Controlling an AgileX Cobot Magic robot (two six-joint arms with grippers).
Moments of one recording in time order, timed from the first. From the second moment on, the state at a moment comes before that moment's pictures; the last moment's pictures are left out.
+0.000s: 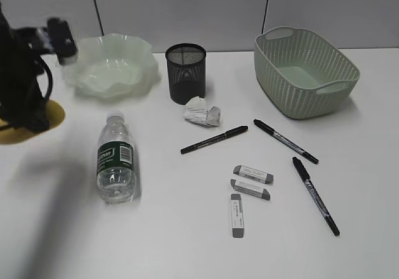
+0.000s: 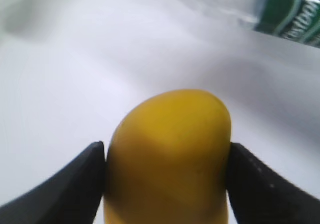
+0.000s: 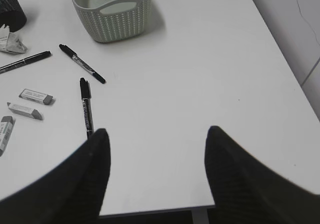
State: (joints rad) left arm -0.27 1.72 -1.24 0.11 0.94 0.78; right arm -0.02 -0.01 -0.50 0.02 1.04 0.01
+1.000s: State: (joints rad) left arm -0.19 2.00 -1.54 -0.71 -0.03 0.68; right arm -0.02 -0.01 -0.50 0.02 1.04 0.01
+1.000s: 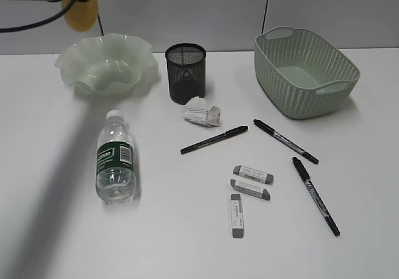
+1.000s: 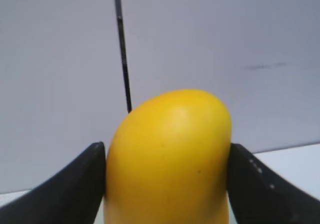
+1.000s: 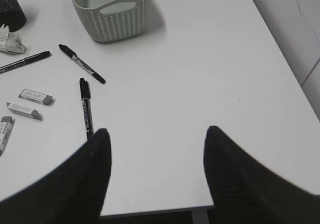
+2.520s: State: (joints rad) left arm -0.13 1.62 -1.57 -0.17 1.07 0.38; right arm -0.02 -0.01 -0.50 0.02 1.04 0.01
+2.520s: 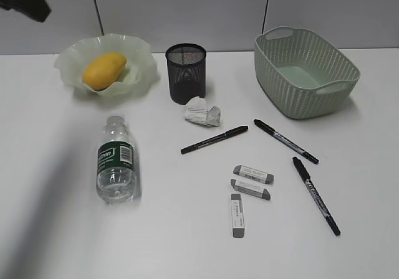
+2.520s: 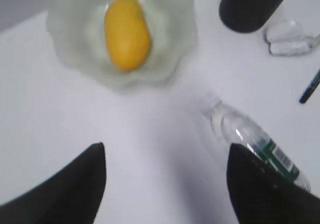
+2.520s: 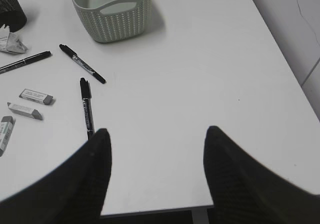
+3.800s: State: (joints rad) left arm 0.17 0.62 -0.70 -0.12 1.17 0.22; right arm -0.02 -0.01 -0.50 0.02 1.04 0.01
